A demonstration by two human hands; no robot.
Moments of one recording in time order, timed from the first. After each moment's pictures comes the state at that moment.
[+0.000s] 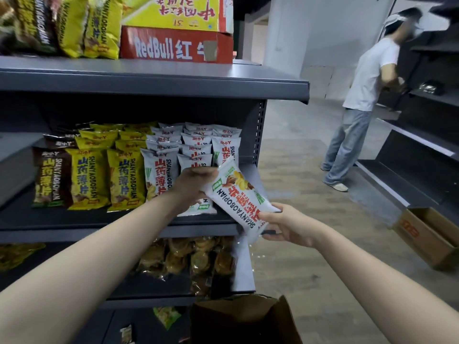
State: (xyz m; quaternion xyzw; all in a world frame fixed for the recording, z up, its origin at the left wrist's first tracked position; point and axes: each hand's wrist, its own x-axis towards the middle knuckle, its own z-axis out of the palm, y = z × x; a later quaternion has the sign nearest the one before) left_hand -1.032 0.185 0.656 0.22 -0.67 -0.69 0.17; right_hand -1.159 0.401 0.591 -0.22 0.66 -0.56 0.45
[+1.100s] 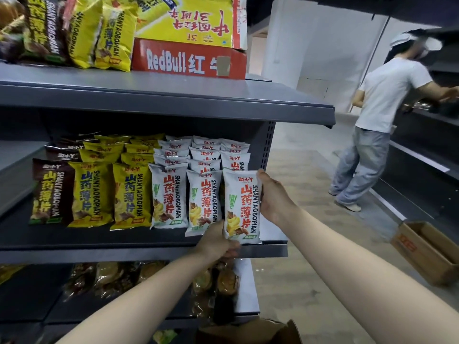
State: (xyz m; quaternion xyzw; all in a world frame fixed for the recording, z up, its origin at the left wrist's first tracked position) left_hand -1.035 0.200 0.574 0.19 -0.77 -0.61 0.07; right_hand -1.157 0.286 0.653 -0.09 0.60 -0.75 0.28
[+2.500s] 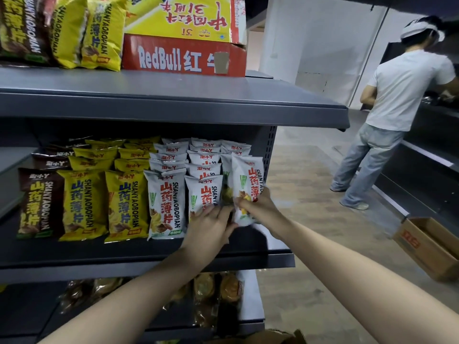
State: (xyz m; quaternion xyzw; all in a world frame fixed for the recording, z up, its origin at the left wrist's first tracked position) left_hand -1.043 0.167 0.596 0.07 -0.96 0.00 0.28; right_hand -1.176 0.268 0.614 -0.25 0.74 -0.60 0.17
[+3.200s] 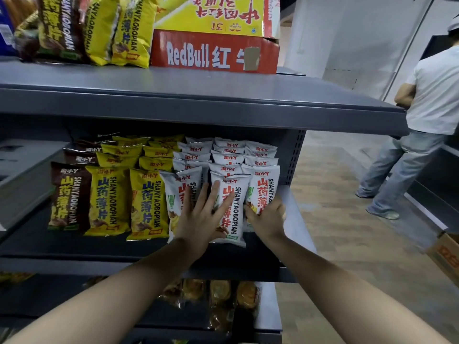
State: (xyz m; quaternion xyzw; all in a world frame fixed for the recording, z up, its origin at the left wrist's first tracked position) left_hand -1.037 0.101 0.587 0.15 -0.96 0.20 0.15; right_hand -1.174 0.216 0.565 -0.19 0.87 -0.46 0.02
